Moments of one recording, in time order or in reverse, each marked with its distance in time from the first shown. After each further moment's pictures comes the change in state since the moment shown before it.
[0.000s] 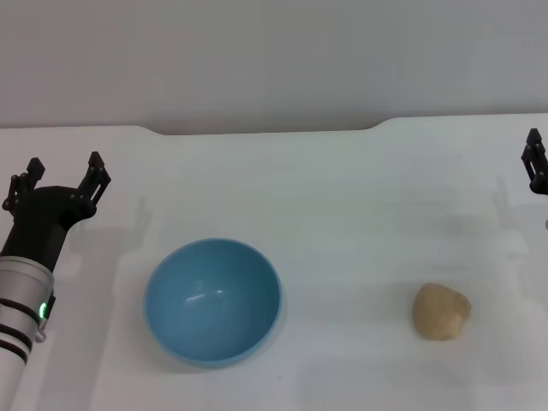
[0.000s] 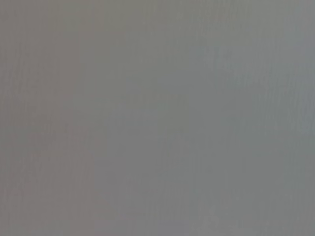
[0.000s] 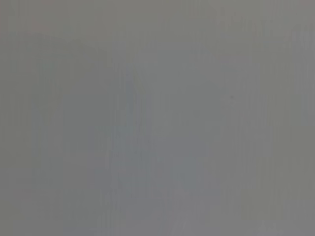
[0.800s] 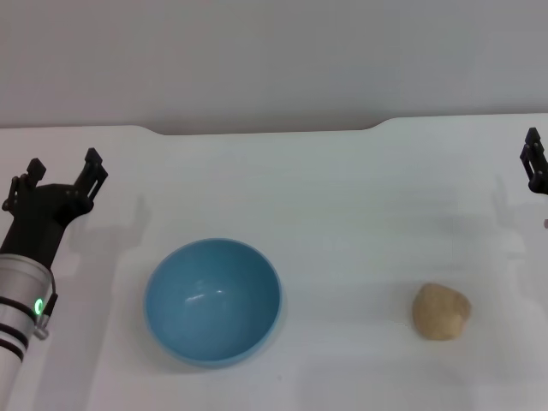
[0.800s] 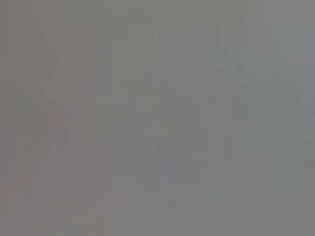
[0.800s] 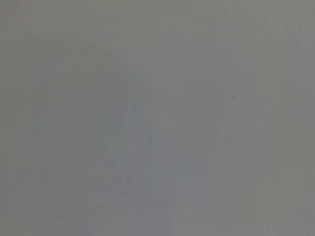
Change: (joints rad) left arm -0.002 0.010 0.009 0.001 0.001 -0.001 -0.108; right arm 0.000 0.000 0.000 0.005 0.000 0.002 0.000
